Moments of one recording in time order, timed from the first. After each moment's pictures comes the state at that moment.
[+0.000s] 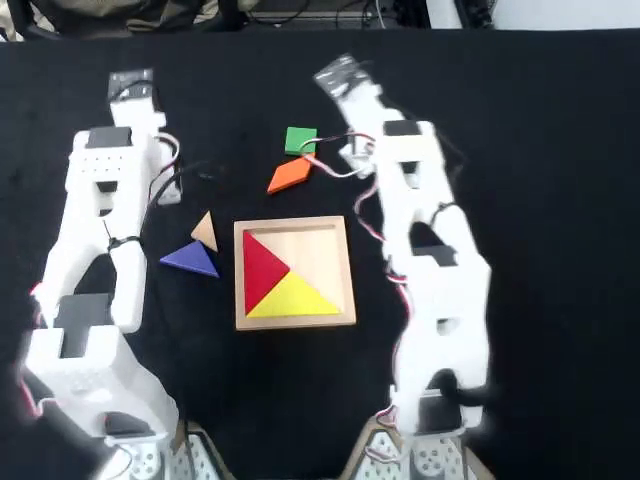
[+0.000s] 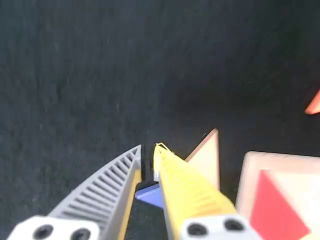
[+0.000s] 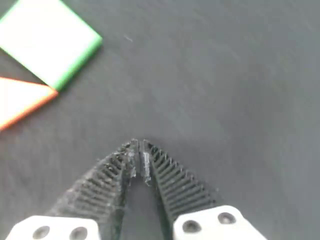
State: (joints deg) left arm -9.7 13.0 2.4 67.7 3.6; right arm -6.7 47.2 -26.2 46.1 36.9
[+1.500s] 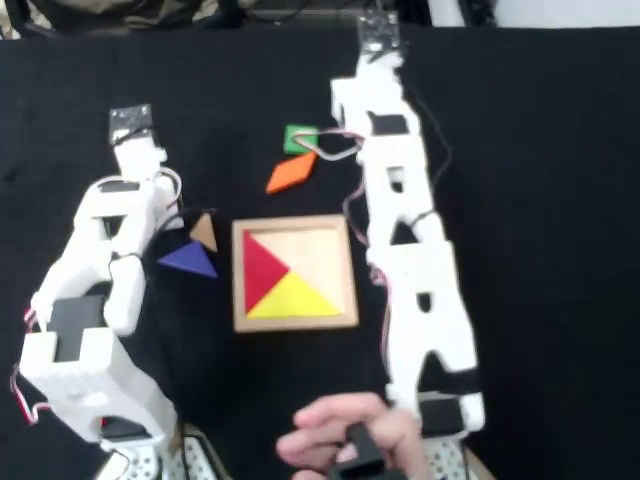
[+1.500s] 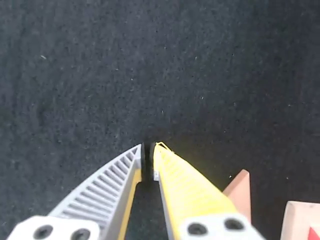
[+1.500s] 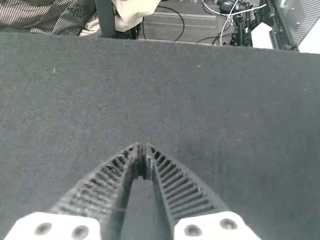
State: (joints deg) left arm -10.7 12.4 26.1 34.2 3.5; right arm -6.4 78.6 -74.5 36.4 -0.1
